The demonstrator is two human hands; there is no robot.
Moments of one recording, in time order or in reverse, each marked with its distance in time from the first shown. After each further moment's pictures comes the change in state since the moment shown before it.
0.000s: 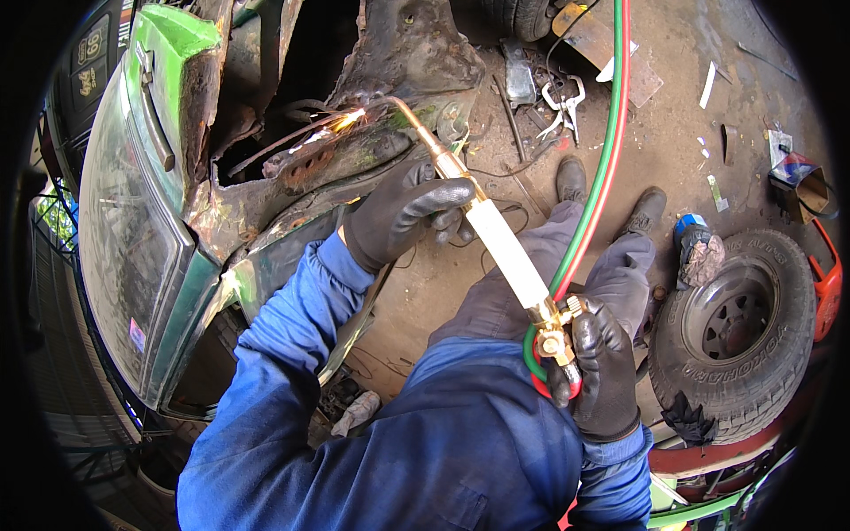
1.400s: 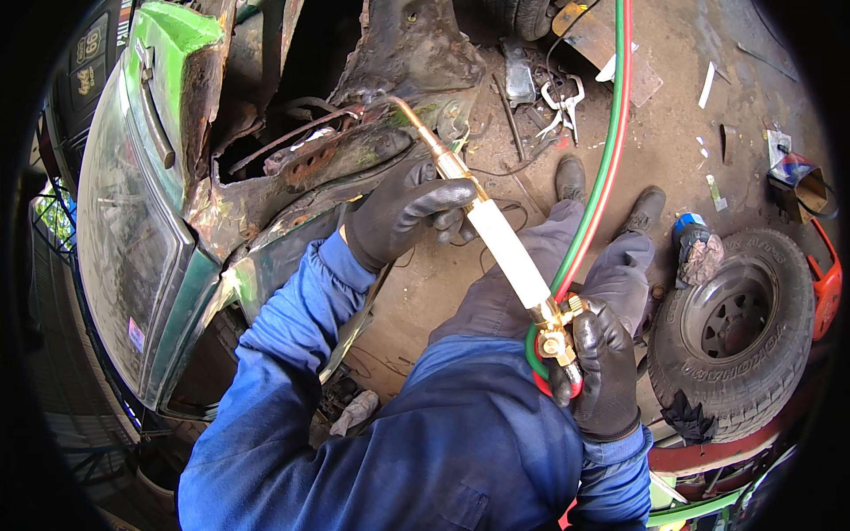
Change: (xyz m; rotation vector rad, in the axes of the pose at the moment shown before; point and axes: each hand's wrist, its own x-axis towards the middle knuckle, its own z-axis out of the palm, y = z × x) left_hand -0.002 -0.002 0.000 -0.071 0.005 -0.022; right_hand -0.003 -0.001 0.006 -0.068 0.037 -0.020
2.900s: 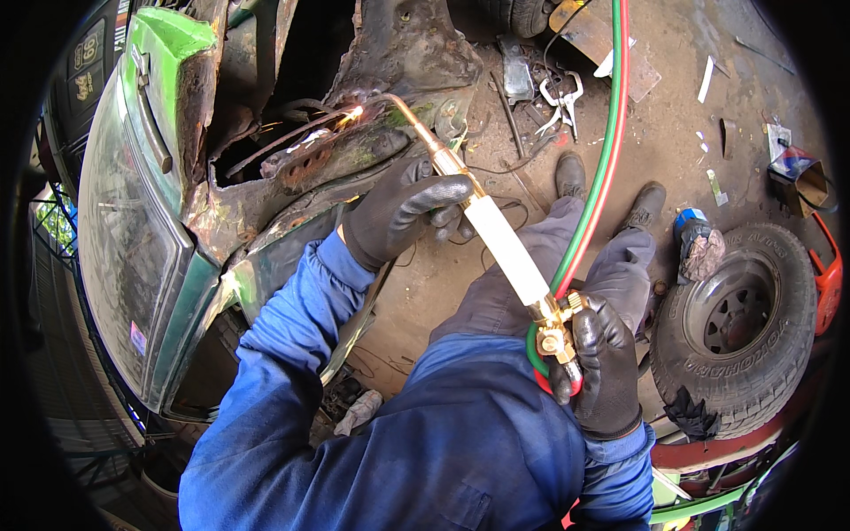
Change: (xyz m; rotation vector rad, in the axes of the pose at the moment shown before) left_hand 0.000 0.005 -0.001 0.057 -0.016 0.014; right_hand 0.002 -0.002 0.003 0.009 0.002 -0.002
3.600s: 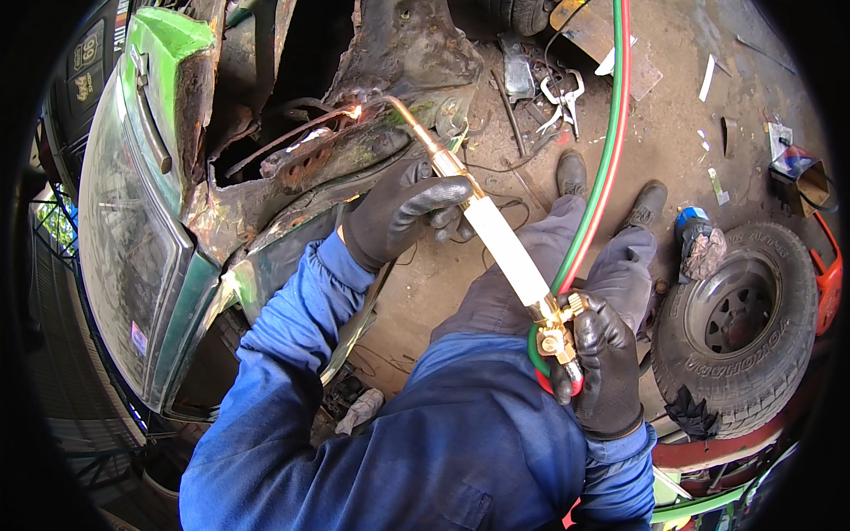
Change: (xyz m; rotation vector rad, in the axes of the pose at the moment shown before) left_hand -0.002 -0.005 0.000 -0.044 0.028 -0.017; right_hand 0.001 0.000 -0.001 -0.005 -0.035 -0.009
